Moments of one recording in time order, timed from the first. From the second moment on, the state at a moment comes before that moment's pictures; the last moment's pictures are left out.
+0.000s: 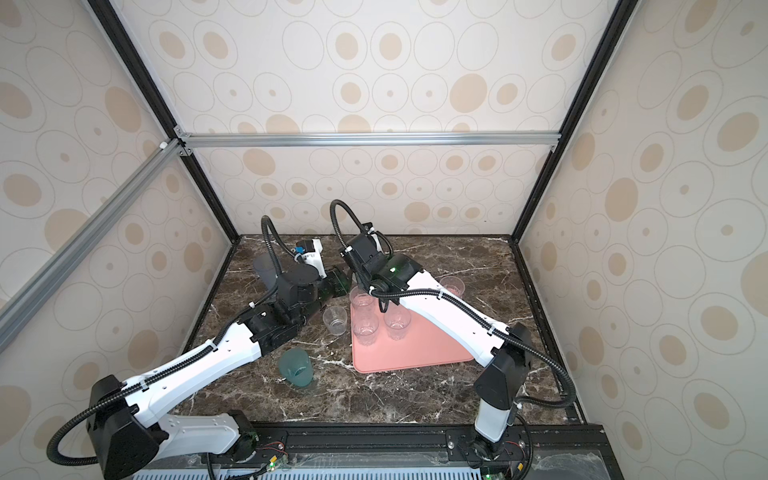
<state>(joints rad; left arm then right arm) -0.78 1.26 1.07 -0.06 -0.33 -0.75 0.85 1.74 1.81 -0.90 0.60 0.40</state>
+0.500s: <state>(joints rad) -0.78 1.18 0.93 -0.04 -0.43 -0.71 0.50 1.45 1.58 -0.97 0.32 0.48</state>
